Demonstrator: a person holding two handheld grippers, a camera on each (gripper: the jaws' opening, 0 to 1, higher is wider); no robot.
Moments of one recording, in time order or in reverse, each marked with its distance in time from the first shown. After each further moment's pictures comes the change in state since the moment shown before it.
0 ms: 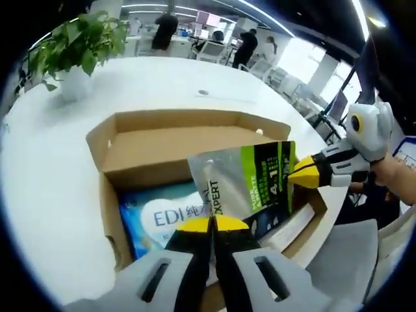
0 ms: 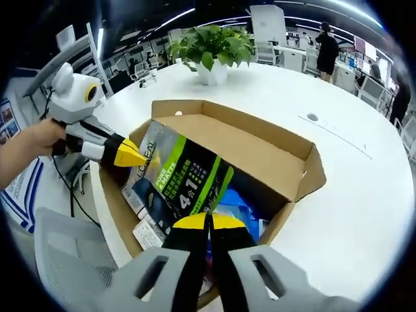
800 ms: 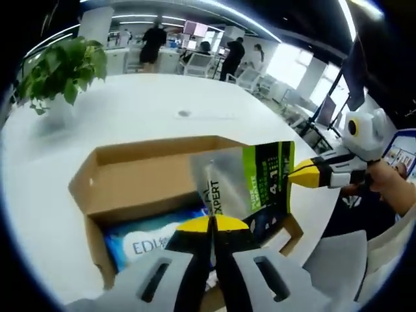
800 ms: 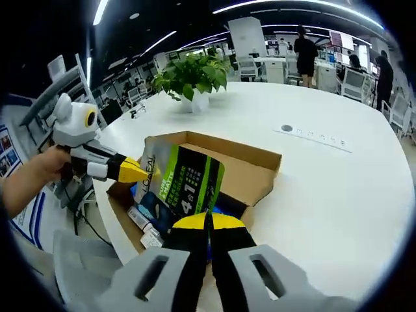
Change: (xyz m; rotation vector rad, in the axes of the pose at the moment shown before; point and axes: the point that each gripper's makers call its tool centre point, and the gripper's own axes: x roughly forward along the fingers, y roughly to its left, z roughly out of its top) left arm -0.001 -0.052 0.045 0.059 -0.060 -0.064; right arm -0.061 -0.032 0.021 0.135 -0.141 -0.032
